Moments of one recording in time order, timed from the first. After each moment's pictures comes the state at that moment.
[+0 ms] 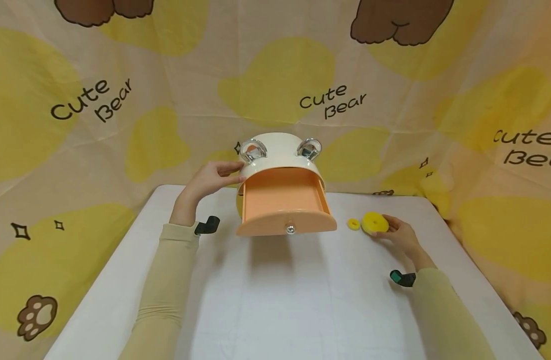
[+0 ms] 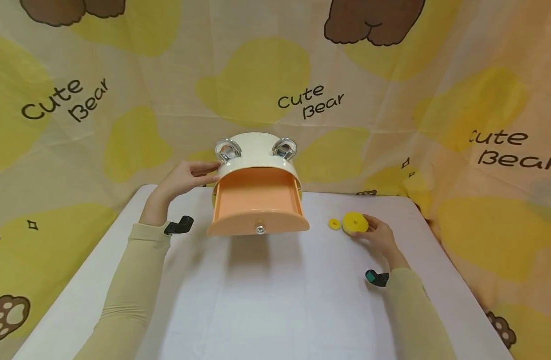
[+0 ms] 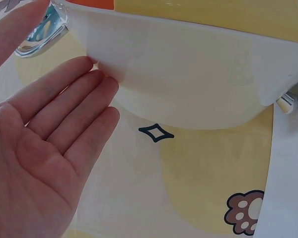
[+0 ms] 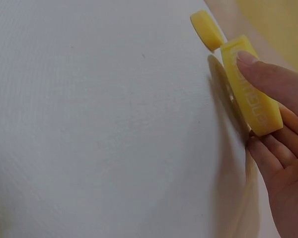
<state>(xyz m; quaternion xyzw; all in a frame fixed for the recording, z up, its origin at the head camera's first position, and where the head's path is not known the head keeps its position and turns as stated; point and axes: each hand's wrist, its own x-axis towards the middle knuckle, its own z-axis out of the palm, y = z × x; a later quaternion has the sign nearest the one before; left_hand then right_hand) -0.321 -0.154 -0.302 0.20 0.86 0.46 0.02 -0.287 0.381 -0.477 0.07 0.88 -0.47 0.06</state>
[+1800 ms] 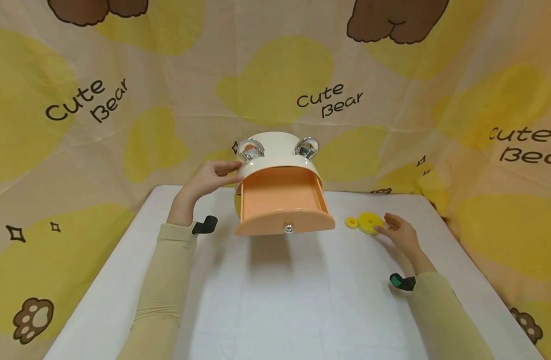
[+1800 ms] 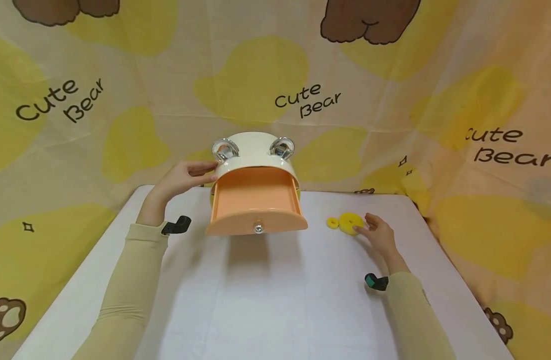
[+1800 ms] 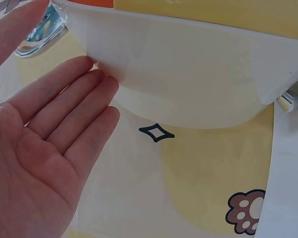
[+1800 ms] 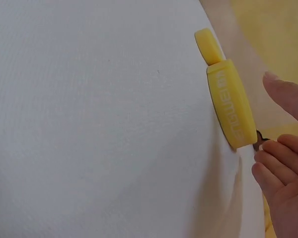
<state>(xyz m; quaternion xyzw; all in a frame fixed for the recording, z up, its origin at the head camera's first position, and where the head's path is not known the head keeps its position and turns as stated) -0.313 -0.151 -0.294 0.21 0.86 0.47 0.04 -0.270 0.373 -0.466 0.06 0.91 -0.42 0.01</state>
